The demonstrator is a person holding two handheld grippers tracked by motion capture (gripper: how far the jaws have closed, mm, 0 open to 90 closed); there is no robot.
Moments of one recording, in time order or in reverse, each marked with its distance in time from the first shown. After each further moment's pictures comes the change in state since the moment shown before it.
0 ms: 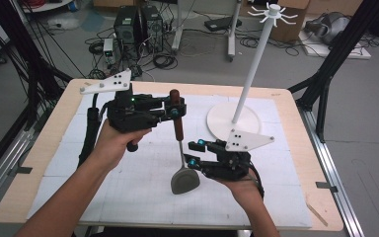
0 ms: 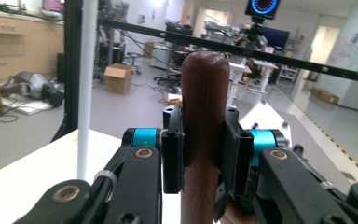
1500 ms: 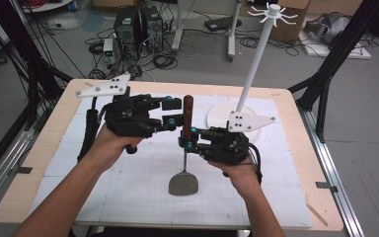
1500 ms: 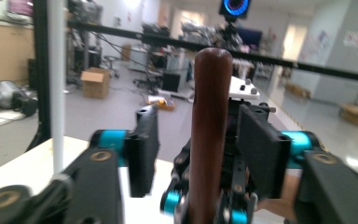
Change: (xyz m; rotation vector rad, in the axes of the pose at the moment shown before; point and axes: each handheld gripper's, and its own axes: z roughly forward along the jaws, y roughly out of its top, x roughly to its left) left arm 0.005 -0.014 -0.017 -0.056 -0.029 -0.018; right arm -0.015 0.029 0.005 -0.105 0.103 0.071
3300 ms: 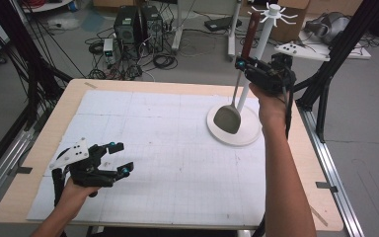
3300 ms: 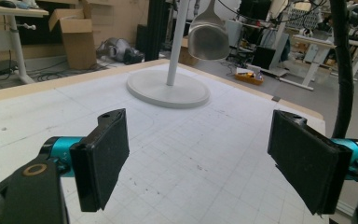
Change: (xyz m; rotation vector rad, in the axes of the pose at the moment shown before) left arm 0.006 -0.146 -0.113 0.120 0.368 0.013; right arm -0.091 0.102 -0.058 -0.040 -0.714 0.046
